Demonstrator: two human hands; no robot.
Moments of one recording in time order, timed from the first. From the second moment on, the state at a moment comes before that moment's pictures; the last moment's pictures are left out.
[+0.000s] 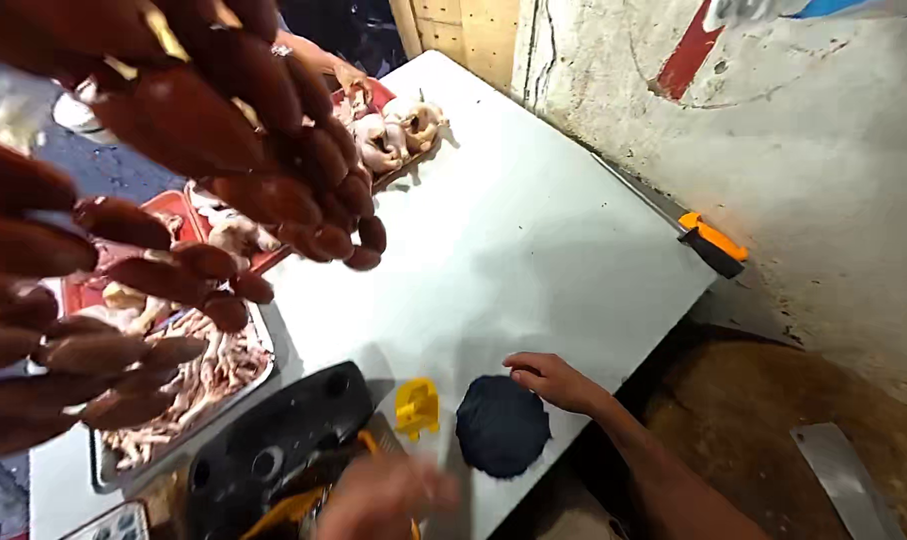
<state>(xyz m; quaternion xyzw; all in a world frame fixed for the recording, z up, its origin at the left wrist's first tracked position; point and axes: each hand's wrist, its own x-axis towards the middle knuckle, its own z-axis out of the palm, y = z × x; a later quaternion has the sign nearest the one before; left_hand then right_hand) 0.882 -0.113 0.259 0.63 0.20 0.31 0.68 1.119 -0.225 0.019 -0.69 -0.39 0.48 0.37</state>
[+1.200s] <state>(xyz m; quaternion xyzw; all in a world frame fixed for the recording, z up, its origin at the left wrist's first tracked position) 1.078 -0.048 -0.075 0.91 0.39 0.08 0.09 1.332 0.236 0.097 -0.53 -0.65 0.51 0.20</state>
